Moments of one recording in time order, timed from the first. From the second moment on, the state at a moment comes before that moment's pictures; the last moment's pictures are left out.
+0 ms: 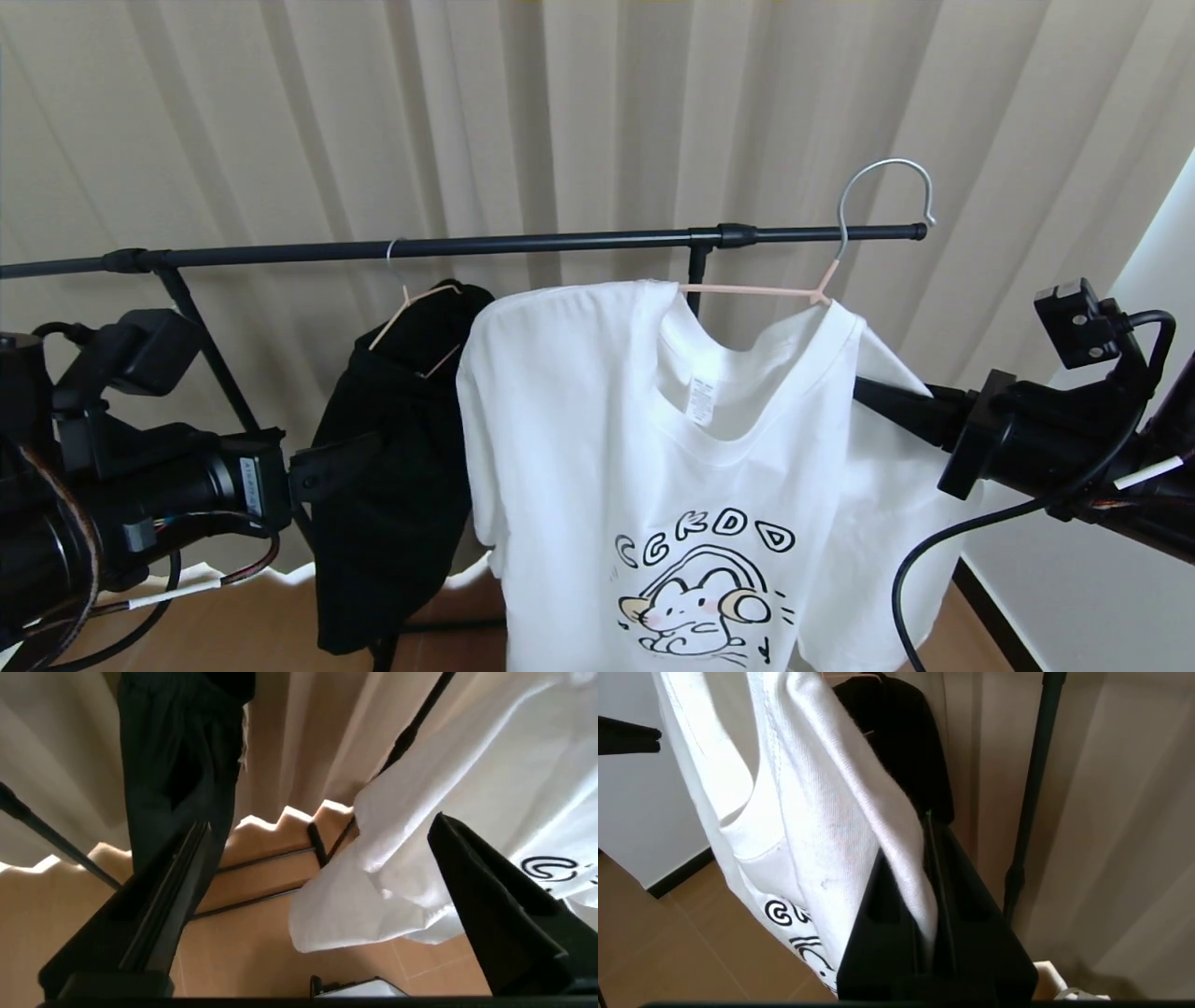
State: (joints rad) left arm -0.26 1.27 -0.54 -0.34 -0.05 -0.11; right arm 0.23 1.53 -0.43 -1.02 0.52 0.15
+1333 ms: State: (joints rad) left arm -0.64 1.42 -1.34 0.47 -0.24 0.12; right arm 0.27 1.55 -0.37 -1.02 0.63 0.14
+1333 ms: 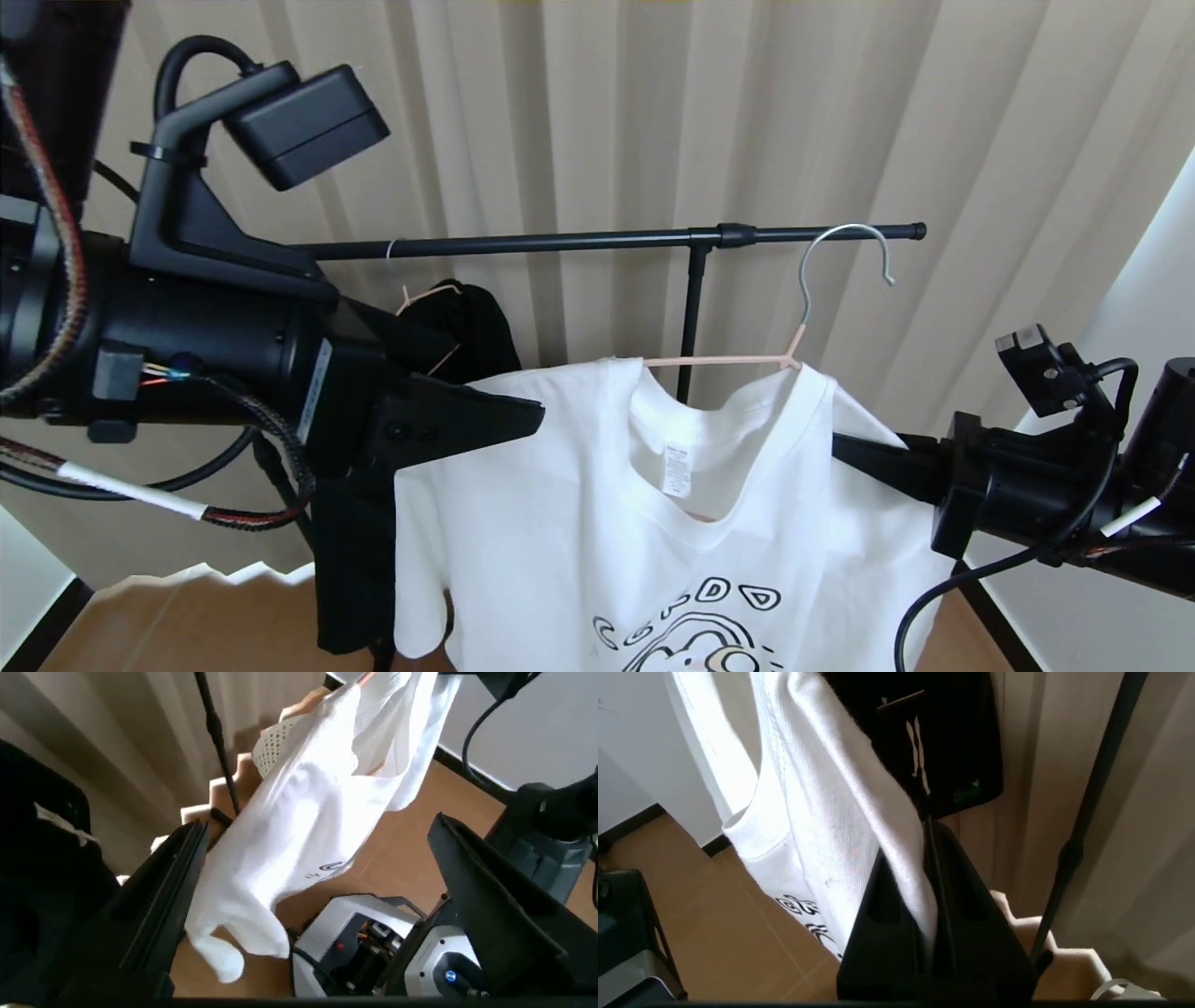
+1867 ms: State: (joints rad) left arm -0.65 1.55 -1.41 0.55 -0.36 0.29; right arm 0.33 1.55 -0.33 -1.02 0.64 0.07
